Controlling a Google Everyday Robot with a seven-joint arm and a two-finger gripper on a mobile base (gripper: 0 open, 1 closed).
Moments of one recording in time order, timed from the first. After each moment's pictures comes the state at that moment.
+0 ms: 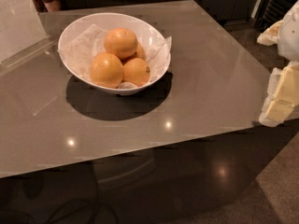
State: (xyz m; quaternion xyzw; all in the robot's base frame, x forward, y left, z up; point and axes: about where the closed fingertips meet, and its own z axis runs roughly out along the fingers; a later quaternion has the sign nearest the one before) arm 0.438 -0.217 0.976 -0.60 0.78 -0.03 0.16
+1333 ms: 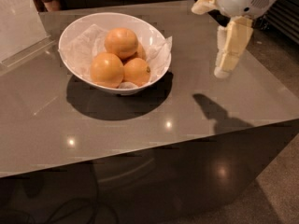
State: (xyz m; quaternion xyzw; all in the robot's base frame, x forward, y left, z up) arm 0.528 -0.126 0.999 -0.73 0.64 0.05 0.21
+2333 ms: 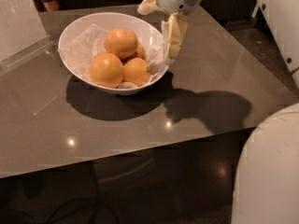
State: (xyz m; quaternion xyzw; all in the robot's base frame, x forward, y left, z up) arm 0.602 -0.013 0.974 -0.79 0.55 0.13 0.22
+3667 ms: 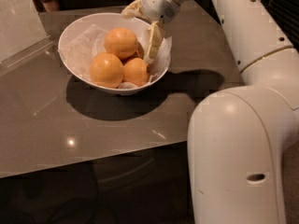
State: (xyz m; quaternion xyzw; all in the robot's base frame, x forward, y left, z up) arm 0.662 0.038 0.938 -0.80 0.50 0.20 0.28
